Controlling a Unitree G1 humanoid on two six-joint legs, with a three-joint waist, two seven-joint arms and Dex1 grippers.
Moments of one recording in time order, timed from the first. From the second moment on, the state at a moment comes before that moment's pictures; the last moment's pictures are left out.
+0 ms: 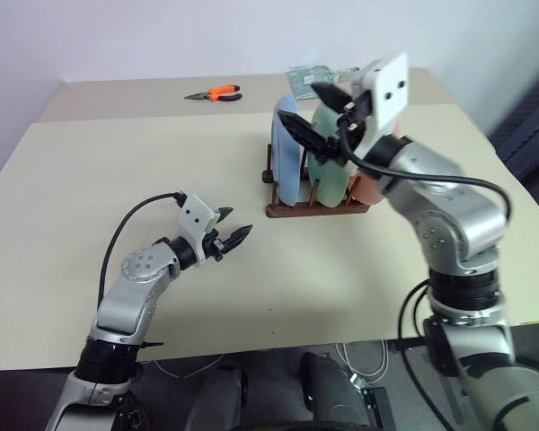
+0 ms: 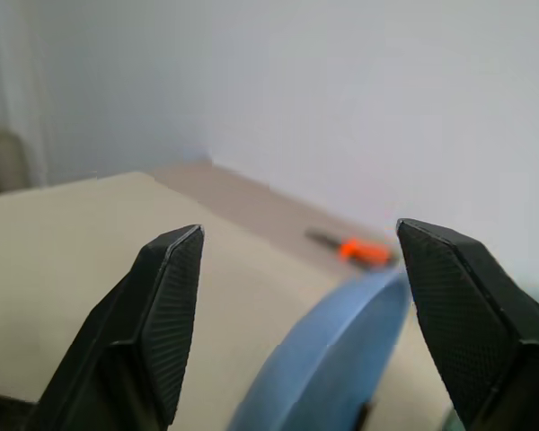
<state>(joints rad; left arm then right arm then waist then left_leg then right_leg) -0.25 0.42 -0.08 -0.18 -0.26 0.37 -0.61 -0.75 -0.49 0.01 -0.37 0.48 0.62 0.43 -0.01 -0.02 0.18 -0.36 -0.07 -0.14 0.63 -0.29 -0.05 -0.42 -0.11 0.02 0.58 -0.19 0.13</state>
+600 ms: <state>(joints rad) -0.25 0.53 0.00 0.05 -0.19 0.23 -0.63 -0.04 -0.83 -0.44 -0.26 0.47 0.50 0.80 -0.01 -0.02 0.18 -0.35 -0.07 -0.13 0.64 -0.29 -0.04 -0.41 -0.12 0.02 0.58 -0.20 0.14</state>
